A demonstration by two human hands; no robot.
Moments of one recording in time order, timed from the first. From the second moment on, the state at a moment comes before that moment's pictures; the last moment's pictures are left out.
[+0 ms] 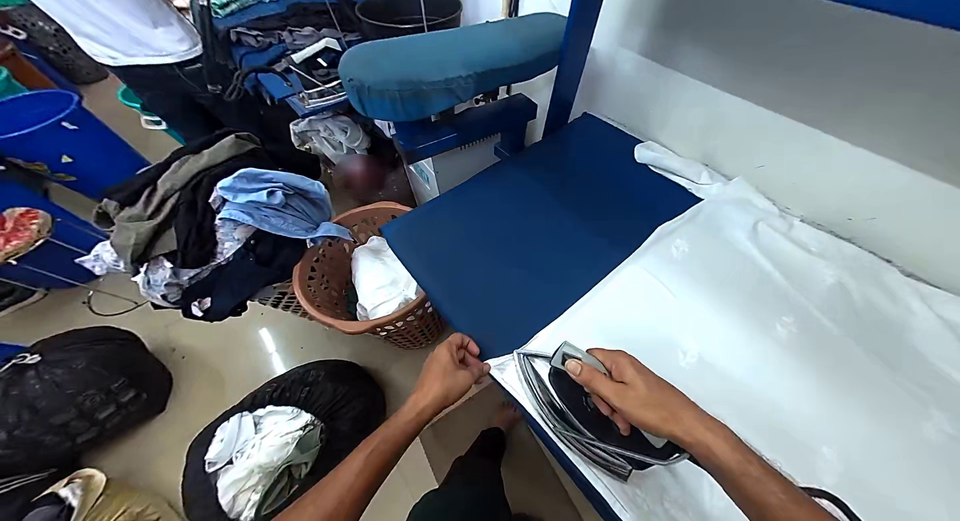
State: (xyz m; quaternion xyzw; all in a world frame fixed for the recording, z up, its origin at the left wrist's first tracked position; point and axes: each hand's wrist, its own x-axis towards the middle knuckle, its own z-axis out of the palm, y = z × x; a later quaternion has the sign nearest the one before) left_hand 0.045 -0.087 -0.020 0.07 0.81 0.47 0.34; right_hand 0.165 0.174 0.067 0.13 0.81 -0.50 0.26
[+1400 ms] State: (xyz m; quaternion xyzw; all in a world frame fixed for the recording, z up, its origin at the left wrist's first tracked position) left_hand -0.034 0.055 -0.094 0.68 0.72 0.12 0.08; right_hand 0.191 0.280 0.065 0.39 0.86 -0.31 0.07
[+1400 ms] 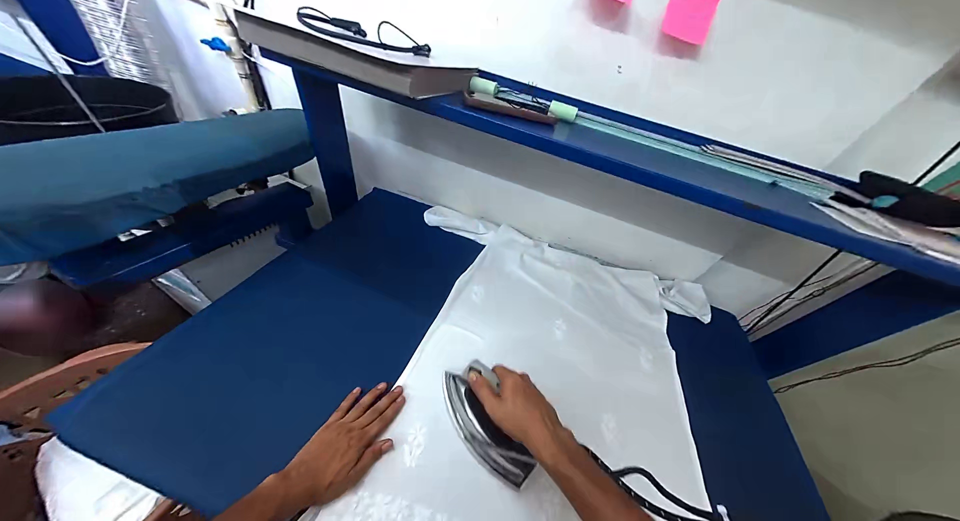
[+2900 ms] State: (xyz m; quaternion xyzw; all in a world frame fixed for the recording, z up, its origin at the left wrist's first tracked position) left_hand 0.050 0.105 -0.069 0.66 0.71 0.25 0.06; right_hand 0.481 0.446 0.054 0.59 0.63 -0.49 -0.11
